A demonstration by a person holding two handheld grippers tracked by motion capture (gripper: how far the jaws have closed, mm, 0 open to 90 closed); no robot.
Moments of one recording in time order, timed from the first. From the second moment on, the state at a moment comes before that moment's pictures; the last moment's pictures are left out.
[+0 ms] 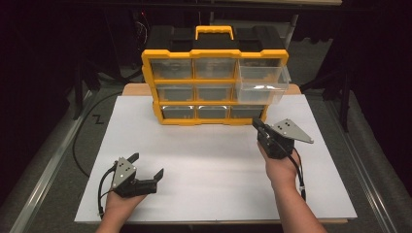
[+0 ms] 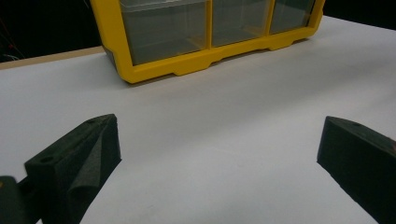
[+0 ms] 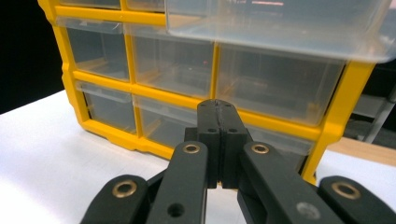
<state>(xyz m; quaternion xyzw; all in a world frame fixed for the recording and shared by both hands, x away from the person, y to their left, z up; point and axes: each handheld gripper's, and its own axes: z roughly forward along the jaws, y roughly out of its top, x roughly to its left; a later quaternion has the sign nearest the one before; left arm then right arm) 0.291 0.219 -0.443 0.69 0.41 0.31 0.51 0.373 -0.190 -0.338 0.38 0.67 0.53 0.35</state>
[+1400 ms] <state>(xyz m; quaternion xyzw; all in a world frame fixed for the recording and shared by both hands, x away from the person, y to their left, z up) 0.290 0.220 -0.441 0.69 0.41 0.31 0.52 0.382 -0.182 -0.266 0.37 0.63 0.55 0.40</state>
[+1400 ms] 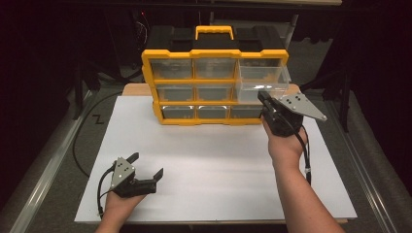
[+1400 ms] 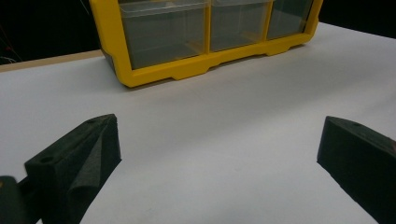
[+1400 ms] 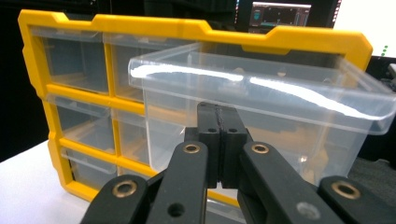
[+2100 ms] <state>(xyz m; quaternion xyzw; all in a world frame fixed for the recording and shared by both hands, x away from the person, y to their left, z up) 0.290 0.220 -0.441 0.68 0.41 0.30 0.52 0.385 -0.192 -0.260 0.38 0.62 0.54 0.42</state>
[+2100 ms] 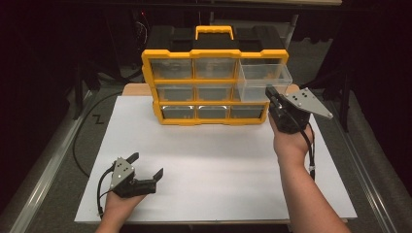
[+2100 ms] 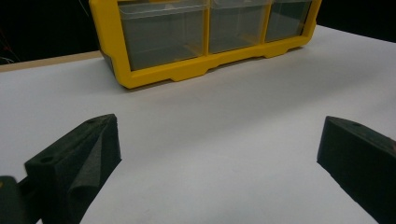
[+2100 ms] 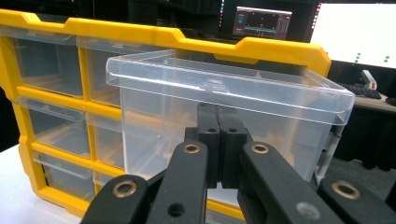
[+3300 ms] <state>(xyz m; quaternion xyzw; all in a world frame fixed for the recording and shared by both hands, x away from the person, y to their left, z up) 0.290 0.223 -0.441 0.69 0.40 0.30 0.52 0.423 -0.181 -0.257 0.39 0.63 0.51 0.44</state>
